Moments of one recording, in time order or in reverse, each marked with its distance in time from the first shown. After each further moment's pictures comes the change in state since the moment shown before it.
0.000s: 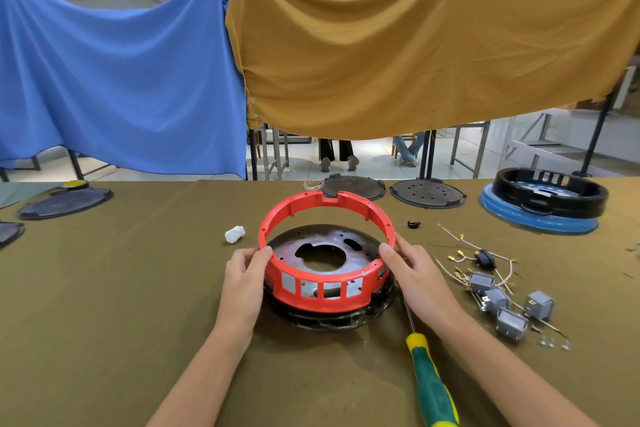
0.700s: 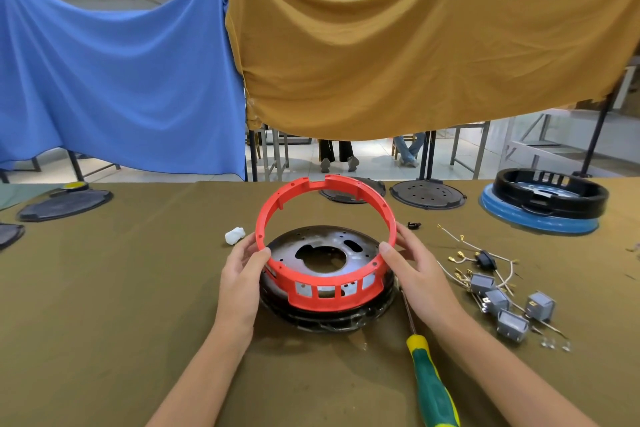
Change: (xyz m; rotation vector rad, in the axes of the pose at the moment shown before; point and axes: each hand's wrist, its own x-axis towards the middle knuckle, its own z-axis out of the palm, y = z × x) left_hand -0.002 0.007 -0.003 -0.164 -0.066 0.066; right_hand 0.000 0.002 -0.001 0.150 0.054 -0.066
